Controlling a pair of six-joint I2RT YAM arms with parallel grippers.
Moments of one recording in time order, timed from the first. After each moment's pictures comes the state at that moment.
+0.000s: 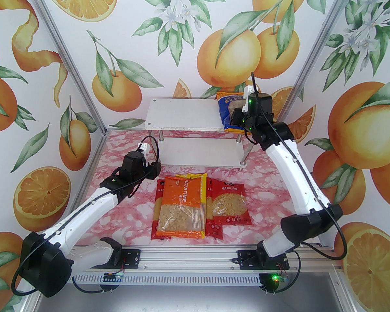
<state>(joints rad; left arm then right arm) -0.43 1.18 0.87 -0.31 -0.13 -0.28 0.28 1.63 1.90 -0.68 0.10 0.29</state>
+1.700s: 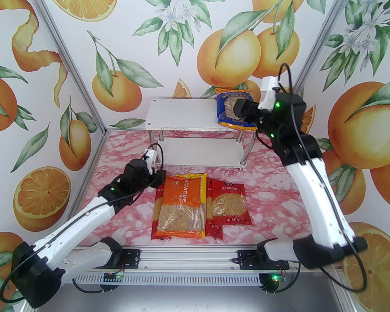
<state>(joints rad) -0.71 1.06 0.82 -0.37 -0.16 -0.29 0.26 1.28 1.72 -0.60 -0.05 0.34</state>
